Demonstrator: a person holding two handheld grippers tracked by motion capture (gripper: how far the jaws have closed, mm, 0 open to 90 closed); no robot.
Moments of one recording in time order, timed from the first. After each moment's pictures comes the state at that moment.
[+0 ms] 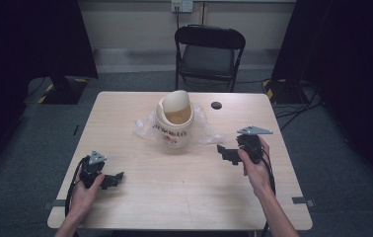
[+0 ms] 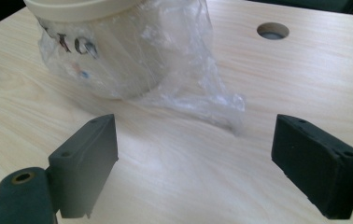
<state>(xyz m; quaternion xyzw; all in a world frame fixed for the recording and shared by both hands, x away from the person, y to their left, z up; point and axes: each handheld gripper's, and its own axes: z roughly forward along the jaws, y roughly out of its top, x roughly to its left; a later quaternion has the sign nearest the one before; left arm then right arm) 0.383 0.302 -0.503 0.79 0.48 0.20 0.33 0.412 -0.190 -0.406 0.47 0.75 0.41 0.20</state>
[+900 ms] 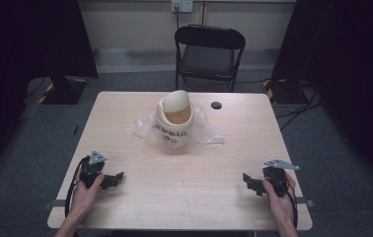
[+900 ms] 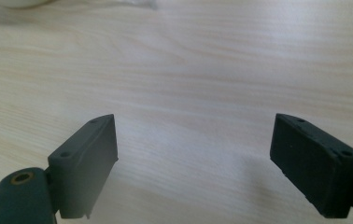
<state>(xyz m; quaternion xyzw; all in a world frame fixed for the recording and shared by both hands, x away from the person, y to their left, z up) 0.382 0.301 -0.504 0.79 0.48 0.20 0.34 0.350 -0.264 -0.474 0.56 0.72 0.36 0.20</state>
